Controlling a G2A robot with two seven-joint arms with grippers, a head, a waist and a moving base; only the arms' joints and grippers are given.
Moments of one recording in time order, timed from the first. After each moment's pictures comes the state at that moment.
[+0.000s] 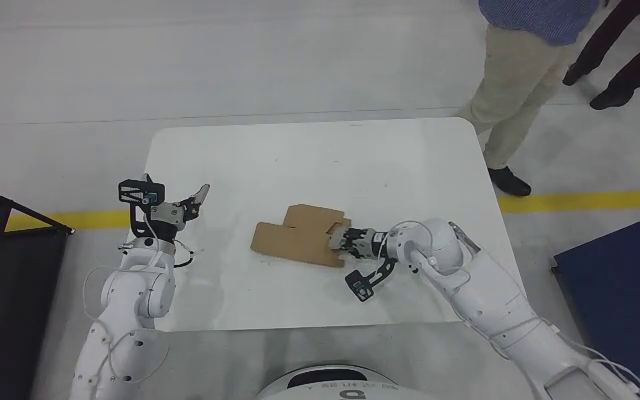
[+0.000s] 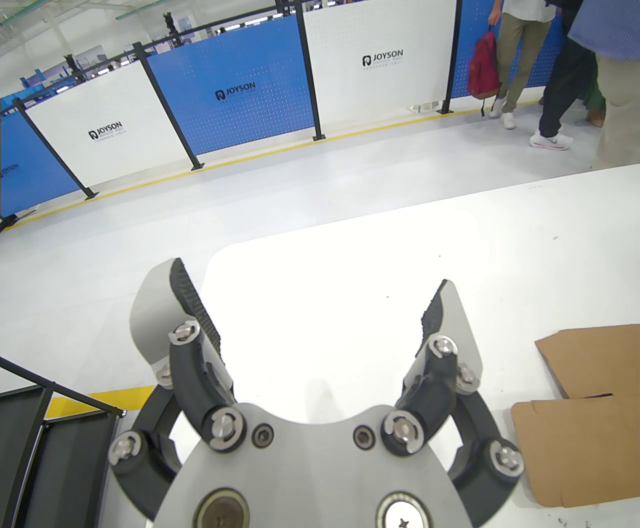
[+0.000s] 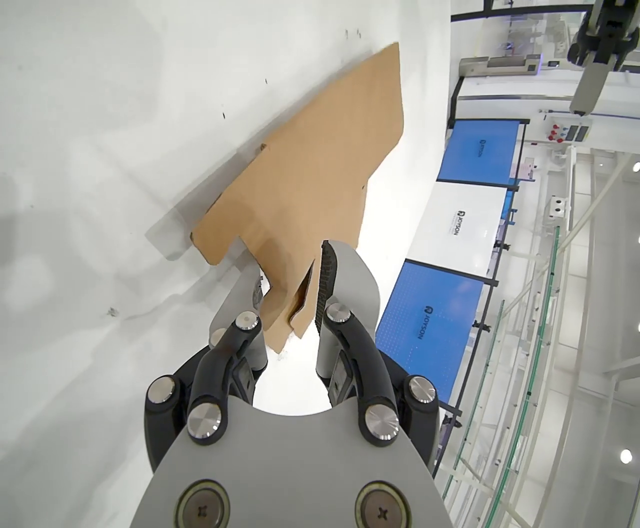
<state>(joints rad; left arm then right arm) 1.73 -1.15 -1.60 -1.80 1.33 0.00 0.00 -1.21 -1.08 0.89 -1.51 -2.86 -0.45 -0.71</state>
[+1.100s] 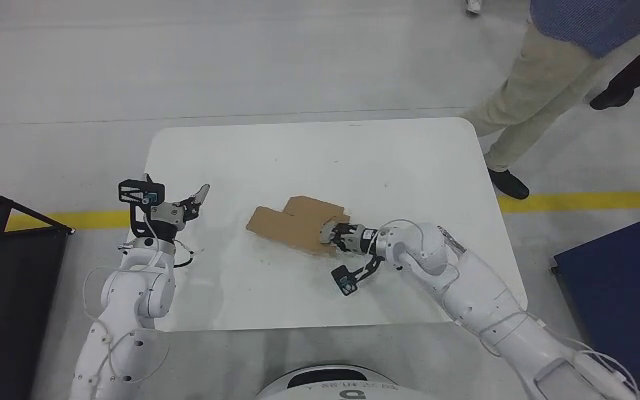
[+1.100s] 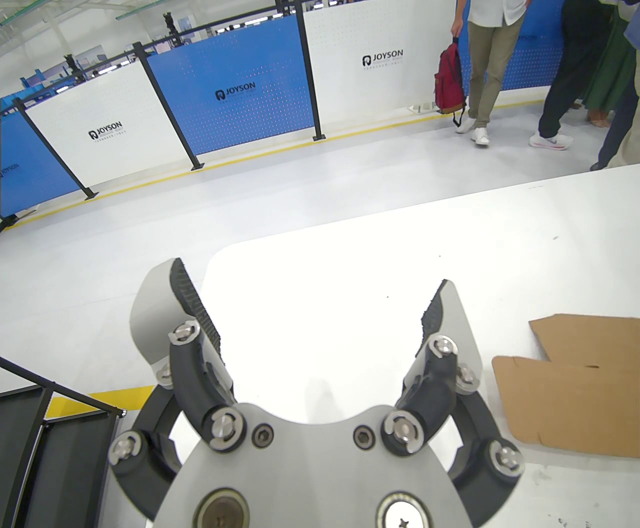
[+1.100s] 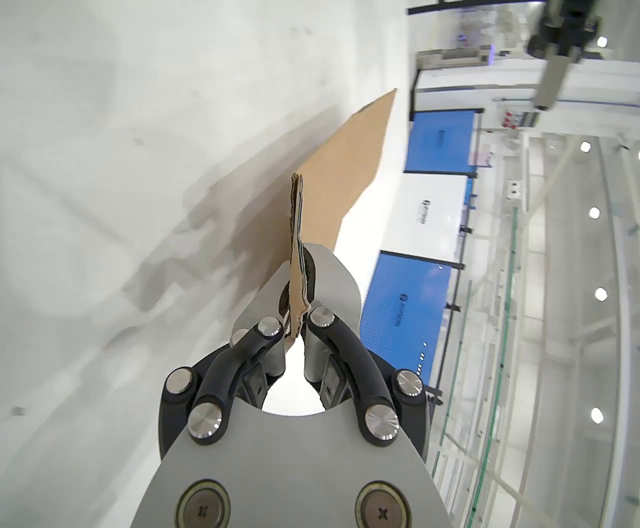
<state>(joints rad) 1.73 -1.15 -1.60 -1.80 1.33 0.00 0.00 -1.19 -1.11 0.84 -1.46 -2.70 -0.23 -0.59</state>
